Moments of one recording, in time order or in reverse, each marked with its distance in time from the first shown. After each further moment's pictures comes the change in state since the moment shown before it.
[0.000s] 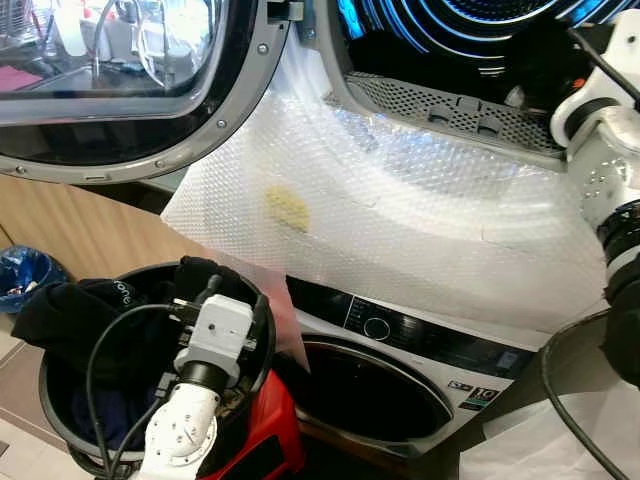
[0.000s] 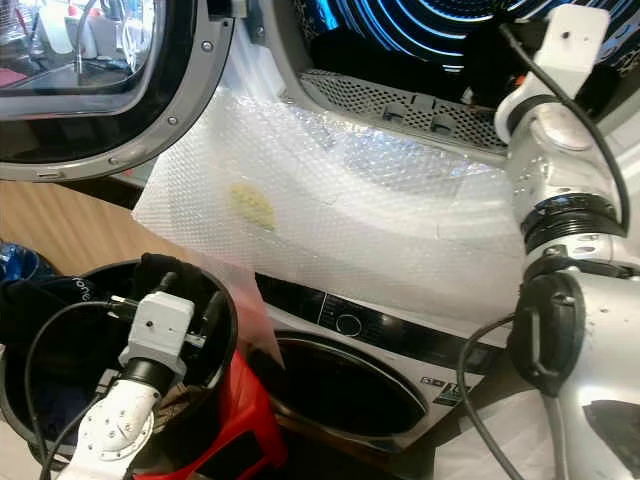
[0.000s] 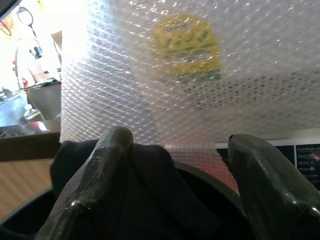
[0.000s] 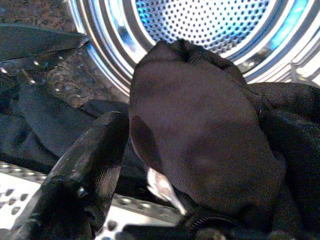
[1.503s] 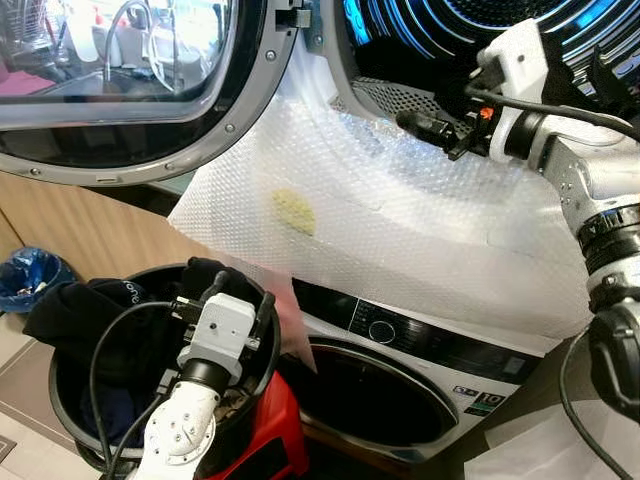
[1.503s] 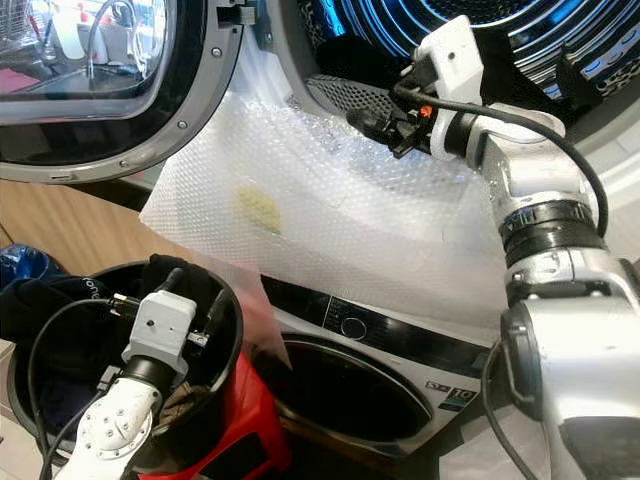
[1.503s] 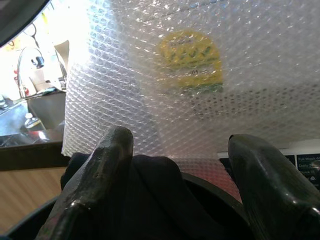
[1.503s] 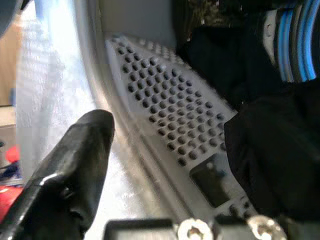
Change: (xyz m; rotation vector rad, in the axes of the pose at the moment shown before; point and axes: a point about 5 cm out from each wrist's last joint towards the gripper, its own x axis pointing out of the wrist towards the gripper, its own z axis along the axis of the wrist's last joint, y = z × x) left arm 0.001 0.000 0.003 -0.010 -0.042 -0.025; right arm -0.010 0.055 -0.001 -0.341 0.133 0.707
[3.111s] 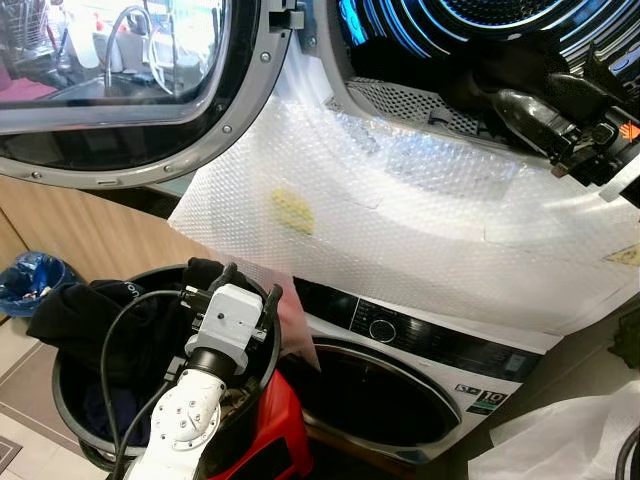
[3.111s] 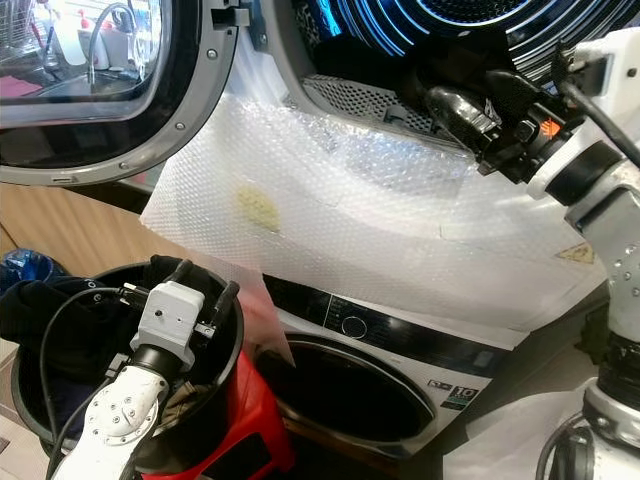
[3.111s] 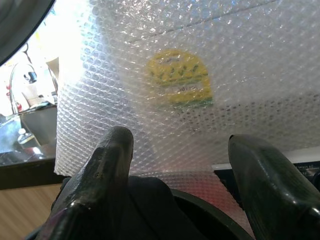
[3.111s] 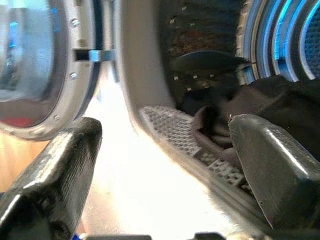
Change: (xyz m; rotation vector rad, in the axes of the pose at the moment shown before) left arm 0.011 -0.004 0.003 0.002 -0.031 -0.047; right arm -0.115 0.026 -0.002 0.268 -0.287 0.035
